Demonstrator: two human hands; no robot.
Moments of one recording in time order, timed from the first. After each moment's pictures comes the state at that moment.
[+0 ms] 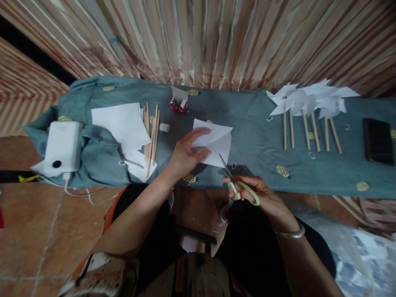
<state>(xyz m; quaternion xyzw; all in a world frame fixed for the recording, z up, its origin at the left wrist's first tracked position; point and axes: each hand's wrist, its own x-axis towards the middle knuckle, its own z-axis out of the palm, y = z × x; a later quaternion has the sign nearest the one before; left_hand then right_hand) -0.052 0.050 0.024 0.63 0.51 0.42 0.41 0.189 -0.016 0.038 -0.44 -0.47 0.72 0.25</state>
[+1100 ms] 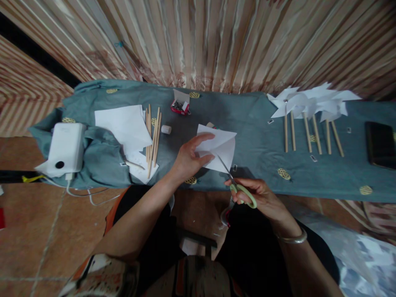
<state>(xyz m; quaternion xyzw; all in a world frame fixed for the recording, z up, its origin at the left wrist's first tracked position) -0.049 0.047 0.020 0.63 0.49 0.42 0.43 0.186 -0.018 0.028 -0.48 -0.38 0.74 0.26</state>
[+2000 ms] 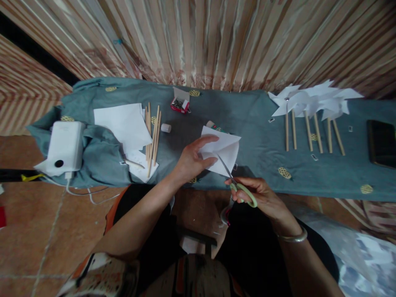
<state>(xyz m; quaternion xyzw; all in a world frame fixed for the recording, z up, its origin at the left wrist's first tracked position) -0.041 0.042 0.024 0.60 0.46 0.42 0.51 0.187 -0.018 0.028 -0.50 -0.37 0.75 0.24</state>
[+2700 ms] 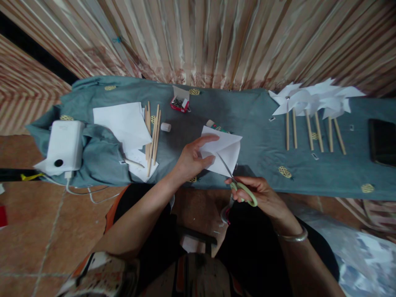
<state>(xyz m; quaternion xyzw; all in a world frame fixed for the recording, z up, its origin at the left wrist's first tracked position) -0.041 0.041 0.029 0.58 0.47 0.41 0.52 0.188 -0.017 0.026 -0.49 -0.41 0.73 0.24</state>
